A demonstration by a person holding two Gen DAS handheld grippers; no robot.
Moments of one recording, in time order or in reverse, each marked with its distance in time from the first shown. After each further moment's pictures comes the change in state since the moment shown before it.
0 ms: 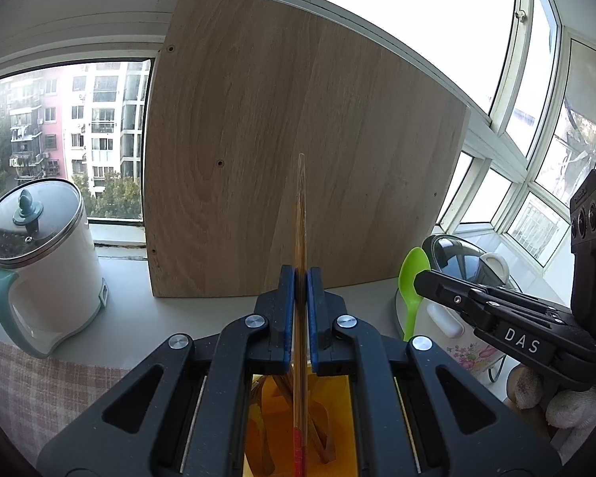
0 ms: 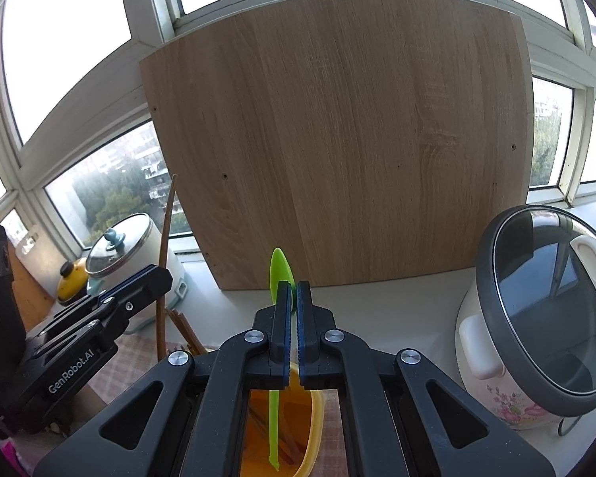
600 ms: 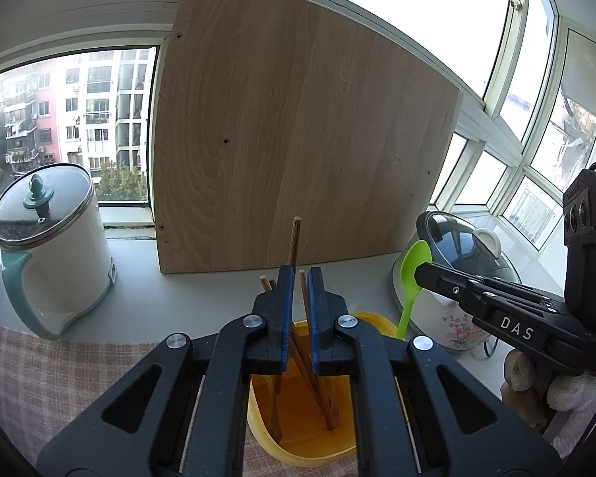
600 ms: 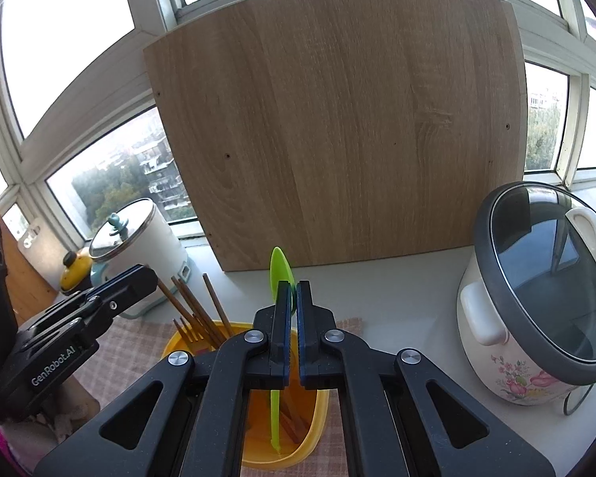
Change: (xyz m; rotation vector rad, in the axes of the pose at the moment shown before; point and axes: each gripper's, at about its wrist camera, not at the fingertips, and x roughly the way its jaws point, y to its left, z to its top) left arm -0.020 0.005 -0.011 0.016 0.074 -0.013; right arm -0.010 0.007 -0.017 0.010 0.035 -0.003
